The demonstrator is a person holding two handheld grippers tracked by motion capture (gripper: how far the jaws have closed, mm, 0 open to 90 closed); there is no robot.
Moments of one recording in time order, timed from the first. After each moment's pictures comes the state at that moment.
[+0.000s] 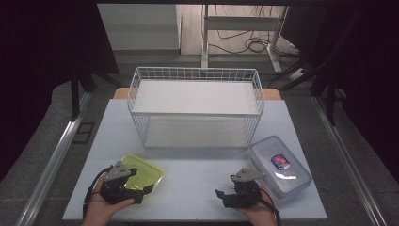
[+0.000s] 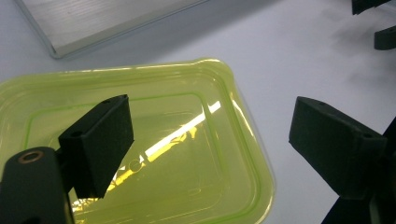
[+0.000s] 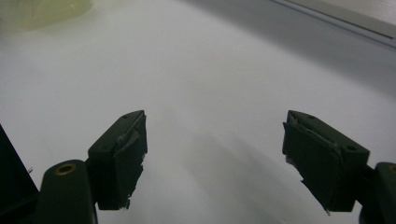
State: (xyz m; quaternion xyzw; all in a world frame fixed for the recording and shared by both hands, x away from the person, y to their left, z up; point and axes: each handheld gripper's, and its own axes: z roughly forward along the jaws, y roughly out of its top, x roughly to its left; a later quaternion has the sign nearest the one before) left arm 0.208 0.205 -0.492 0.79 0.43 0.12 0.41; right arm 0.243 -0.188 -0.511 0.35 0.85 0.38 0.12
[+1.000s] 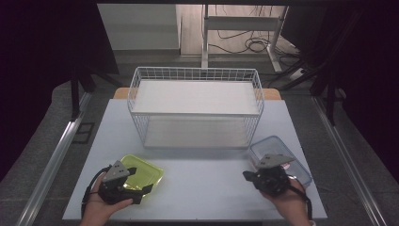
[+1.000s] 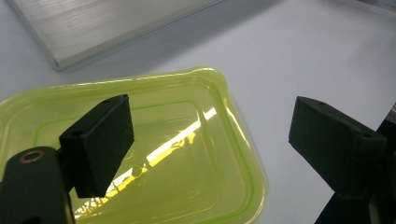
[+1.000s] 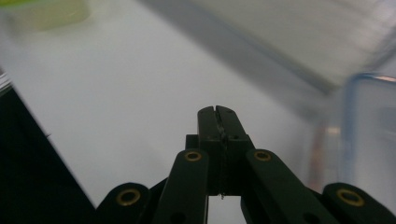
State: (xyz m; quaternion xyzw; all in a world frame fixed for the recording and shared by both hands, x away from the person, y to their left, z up) left arm 0.205 0.209 -0.486 0.79 0.42 0.13 0.42; right arm 0.257 -0.243 -0.429 0.33 0.87 0.34 0.13
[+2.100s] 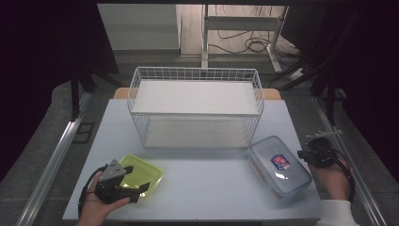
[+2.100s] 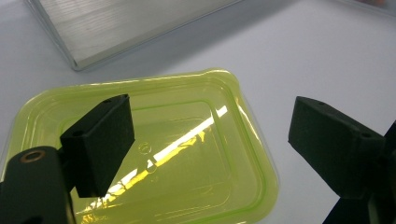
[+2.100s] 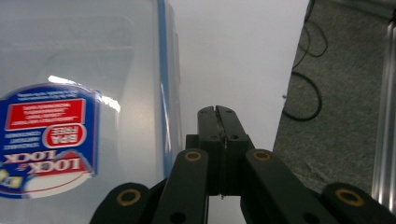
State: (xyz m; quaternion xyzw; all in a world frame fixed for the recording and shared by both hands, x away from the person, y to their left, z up) left arm 0.205 0.212 -0.484 0.79 0.43 0.14 0.41; right arm 0.345 -0.385 -0.444 0.52 0.80 0.22 0.19
